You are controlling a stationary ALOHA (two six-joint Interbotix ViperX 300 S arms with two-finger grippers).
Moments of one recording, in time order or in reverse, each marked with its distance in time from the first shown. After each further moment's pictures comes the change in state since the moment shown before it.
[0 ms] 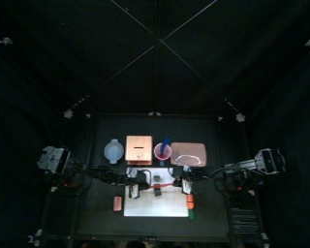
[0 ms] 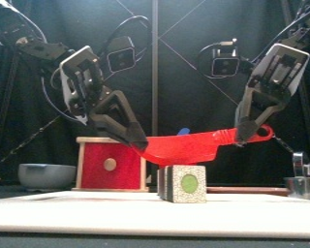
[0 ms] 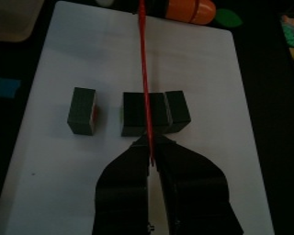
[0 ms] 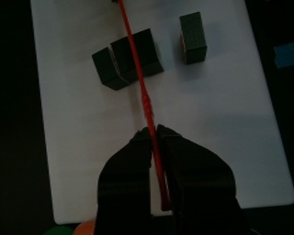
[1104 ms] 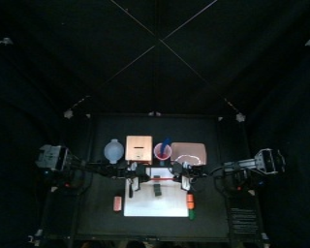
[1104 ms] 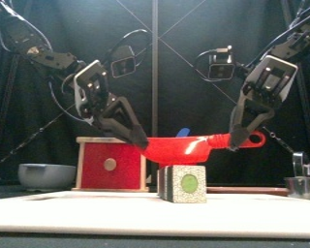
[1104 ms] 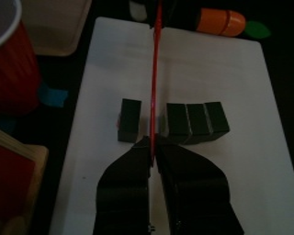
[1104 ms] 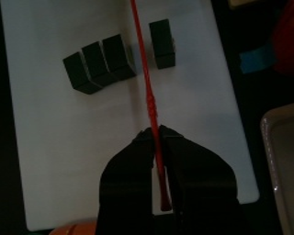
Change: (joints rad) left arm 0.115 -0.041 0.011 0.080 -0.005 0.009; right arm -0.046 -0.014 -0.006 -0.057 0.002 0.000
